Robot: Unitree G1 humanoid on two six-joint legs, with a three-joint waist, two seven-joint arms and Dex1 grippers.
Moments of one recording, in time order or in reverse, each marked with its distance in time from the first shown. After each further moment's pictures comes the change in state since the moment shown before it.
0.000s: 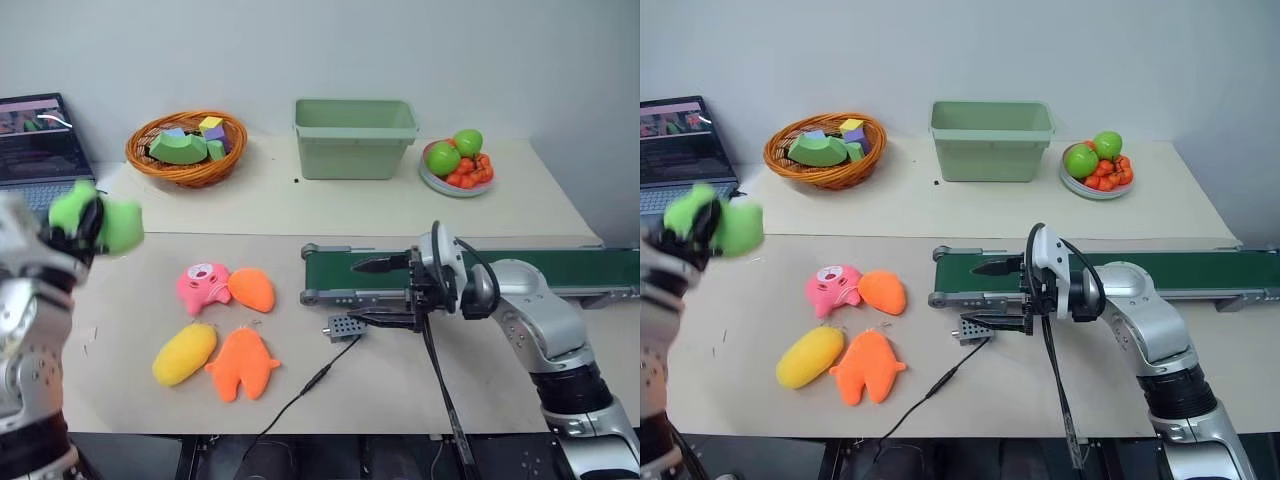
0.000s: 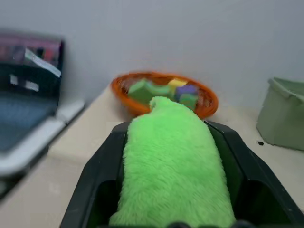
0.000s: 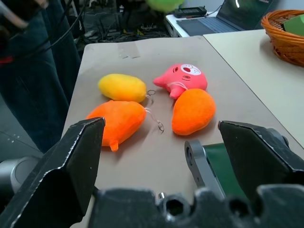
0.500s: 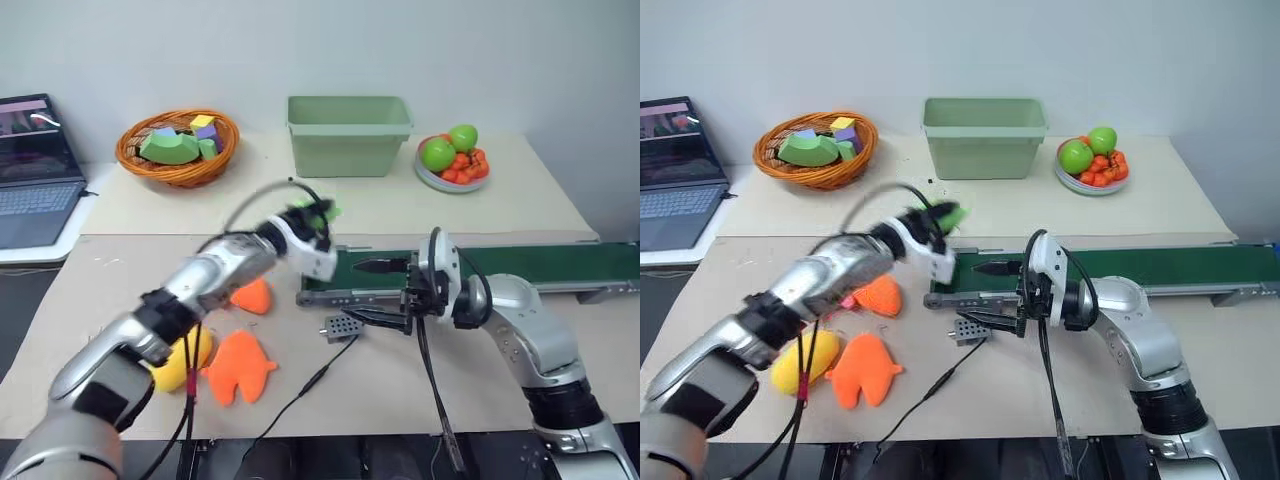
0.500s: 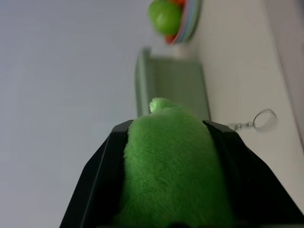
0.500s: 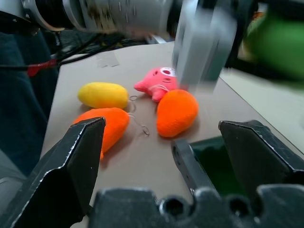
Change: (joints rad) left arm -0.660 -0.126 -1.309 0.769 1.471 -0.821 0.069; right arm 0.108 0.048 -0.050 -0.082 -0.010 -0.012 -0.142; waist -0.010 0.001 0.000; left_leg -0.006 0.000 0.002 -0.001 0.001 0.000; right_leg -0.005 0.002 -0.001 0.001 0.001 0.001
